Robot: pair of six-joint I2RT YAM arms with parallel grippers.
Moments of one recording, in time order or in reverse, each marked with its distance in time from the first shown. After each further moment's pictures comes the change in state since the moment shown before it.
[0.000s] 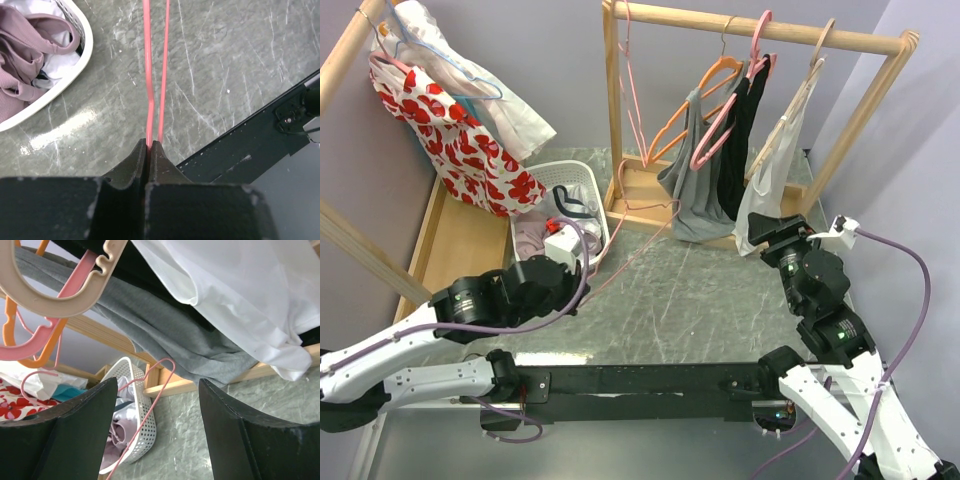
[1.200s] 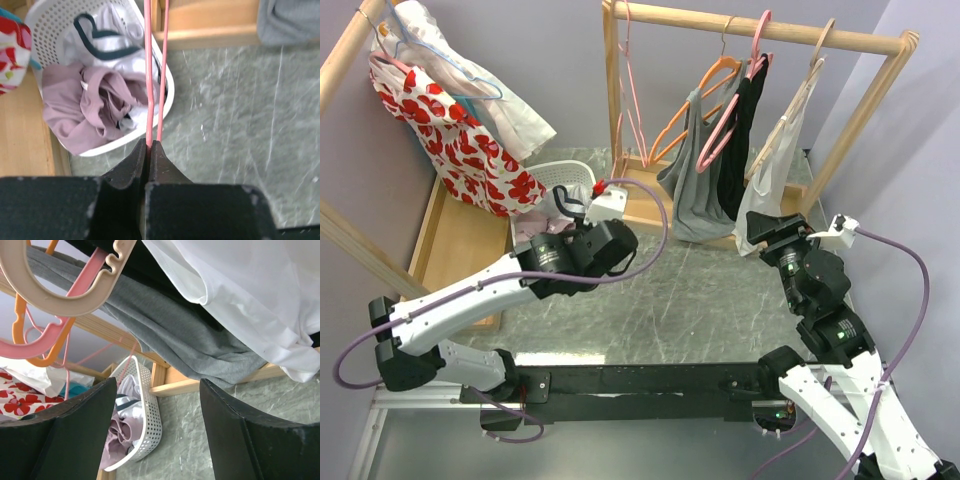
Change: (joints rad) left arm 0.017 0.463 0.341 -0.121 -0.437 0.004; right arm 0.000 0.005 -0.003 0.028 -0.027 0.008
